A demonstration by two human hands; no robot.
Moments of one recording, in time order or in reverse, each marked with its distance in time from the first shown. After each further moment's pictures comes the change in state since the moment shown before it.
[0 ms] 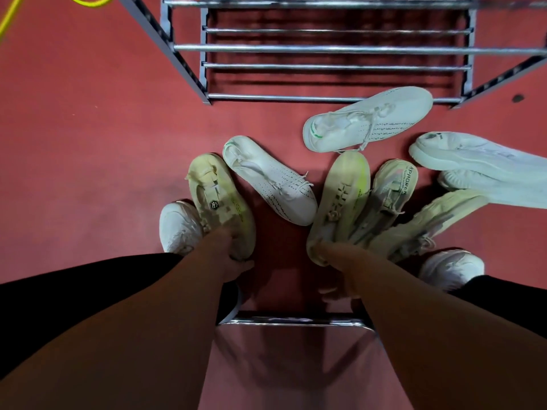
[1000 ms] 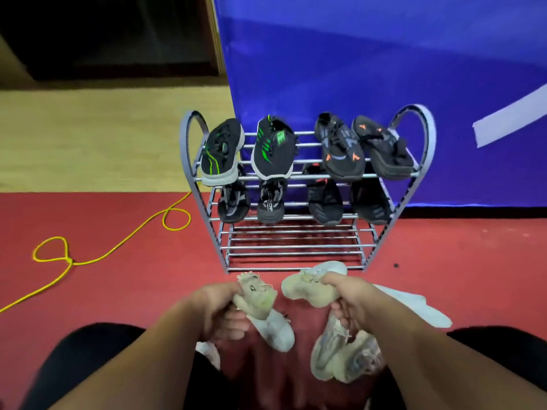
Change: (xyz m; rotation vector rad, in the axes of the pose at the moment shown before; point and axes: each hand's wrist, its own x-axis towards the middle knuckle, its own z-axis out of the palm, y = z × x) left_hand -0.334 0.014 -0.028 0.522 -0.196 0.459; right_hand -0.295 0.038 -0.078 0.127 0.160 -0.698
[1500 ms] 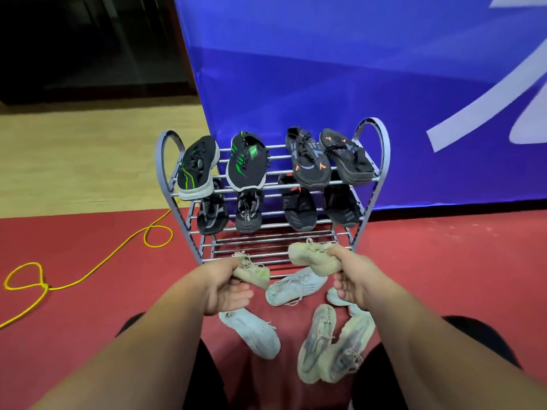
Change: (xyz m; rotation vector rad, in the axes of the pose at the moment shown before) left_hand -0.034 0.056 0.044 -0.051 0.019 0.138; right_hand -0.028 -0.020 -0.054 0.289 0.125 -0.241
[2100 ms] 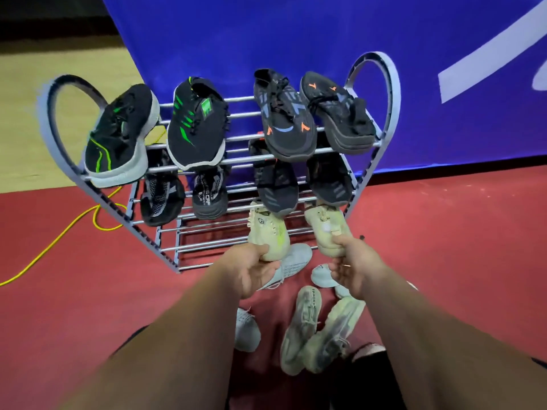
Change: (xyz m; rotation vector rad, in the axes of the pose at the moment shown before) left_hand 0.115 0.035 0.114 -0.184 -0.133 -0.067; right_hand 0.122 0.018 -0.028 0.244 0.134 0.117
